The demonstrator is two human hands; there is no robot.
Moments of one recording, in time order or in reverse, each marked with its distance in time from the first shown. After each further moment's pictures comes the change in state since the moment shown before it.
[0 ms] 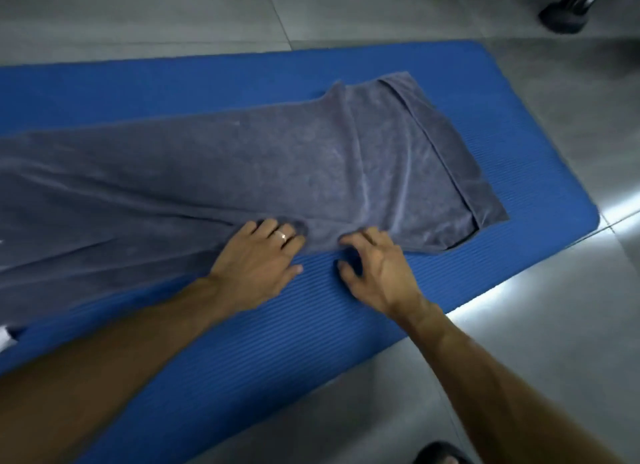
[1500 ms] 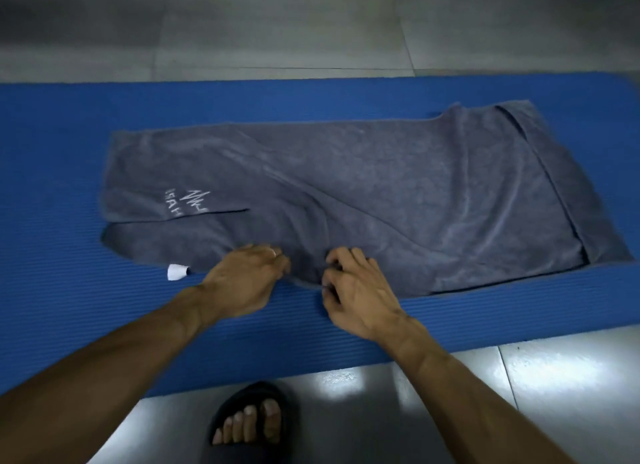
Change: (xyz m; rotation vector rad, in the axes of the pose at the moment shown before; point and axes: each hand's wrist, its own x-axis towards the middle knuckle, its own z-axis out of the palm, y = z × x) left_hand -0.175 -0.045 -0.055 -0.136 -0.209 -0.251; right_hand -0.026 -0.148 0.048 -0.029 -0.105 -0.466
